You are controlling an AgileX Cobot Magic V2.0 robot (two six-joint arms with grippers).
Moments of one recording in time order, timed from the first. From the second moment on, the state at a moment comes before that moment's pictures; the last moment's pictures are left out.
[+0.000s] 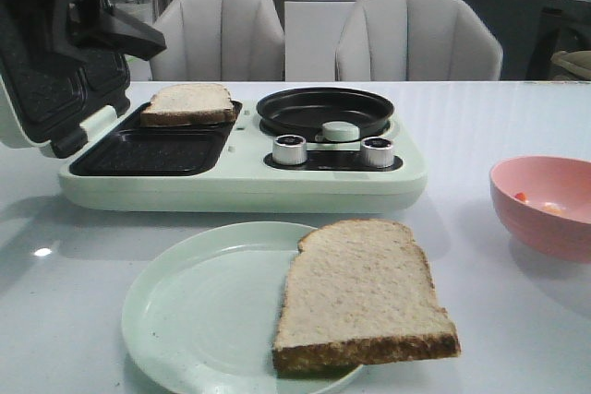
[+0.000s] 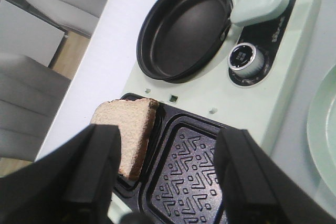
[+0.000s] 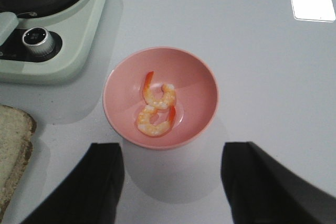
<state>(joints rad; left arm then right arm) -0.44 1.29 -0.82 1.85 -0.09 -0.98 0.01 0.73 -0.59 0.09 0.55 -0.03</state>
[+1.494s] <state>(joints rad) -0.51 0.39 -0.57 -0.08 0.69 0.04 0.01 0.73 -0.59 0.09 0.55 -0.03</state>
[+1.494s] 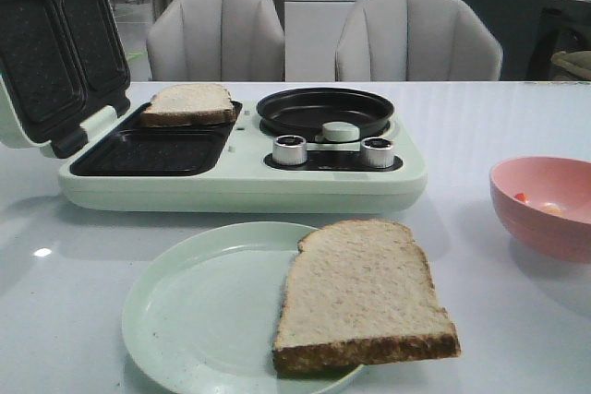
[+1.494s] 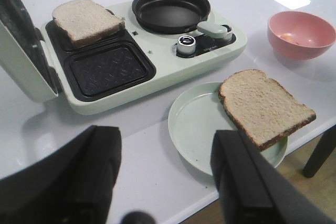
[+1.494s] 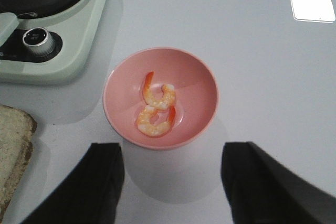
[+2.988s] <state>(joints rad) -0.51 0.38 -0.52 -0.08 0.63 0.04 0.29 1.63 -0.78 0.88 0.57 -0.43</state>
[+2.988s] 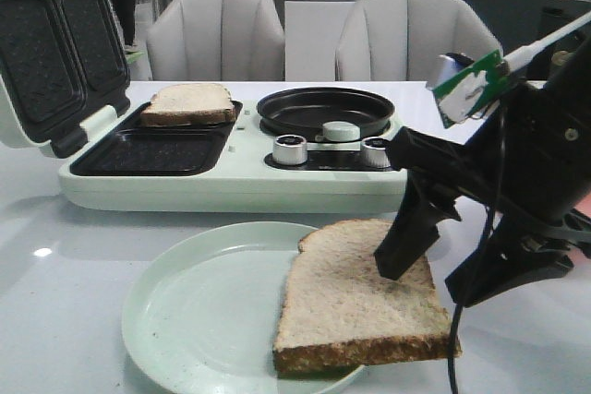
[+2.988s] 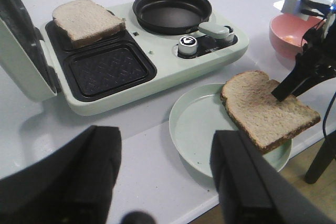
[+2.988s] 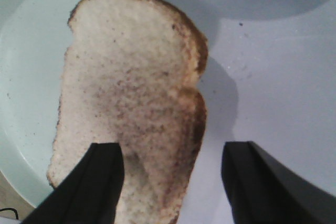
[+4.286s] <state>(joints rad) -0.51 0.38 -0.52 -0.08 0.63 0.04 0.29 1.28 -0.87 0.95 0.68 -0.49</state>
